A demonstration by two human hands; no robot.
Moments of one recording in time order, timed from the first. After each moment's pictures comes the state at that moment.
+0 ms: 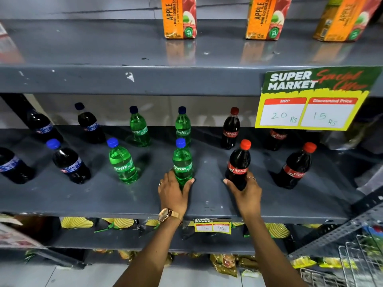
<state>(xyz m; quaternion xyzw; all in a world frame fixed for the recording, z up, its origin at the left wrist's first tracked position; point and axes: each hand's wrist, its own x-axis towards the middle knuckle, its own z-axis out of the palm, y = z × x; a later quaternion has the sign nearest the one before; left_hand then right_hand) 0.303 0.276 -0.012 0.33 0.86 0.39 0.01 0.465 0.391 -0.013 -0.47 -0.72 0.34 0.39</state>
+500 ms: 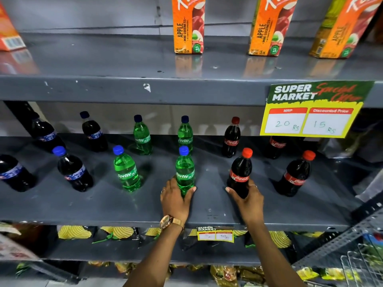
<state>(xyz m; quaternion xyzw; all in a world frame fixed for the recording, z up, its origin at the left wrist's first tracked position) 0.299 0.273 -0.011 0.33 0.85 0.41 0.04 0.466 0.389 -0.011 -0.46 -0.72 0.35 0.38</state>
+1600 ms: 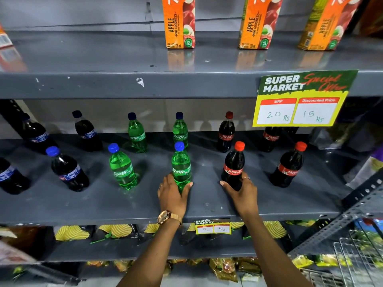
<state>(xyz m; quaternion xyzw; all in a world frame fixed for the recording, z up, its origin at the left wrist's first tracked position) 0.297 0.272 -0.013 0.34 0.85 0.40 0.04 0.462 0.387 -0.012 -0.47 -0.72 0.35 0.37</state>
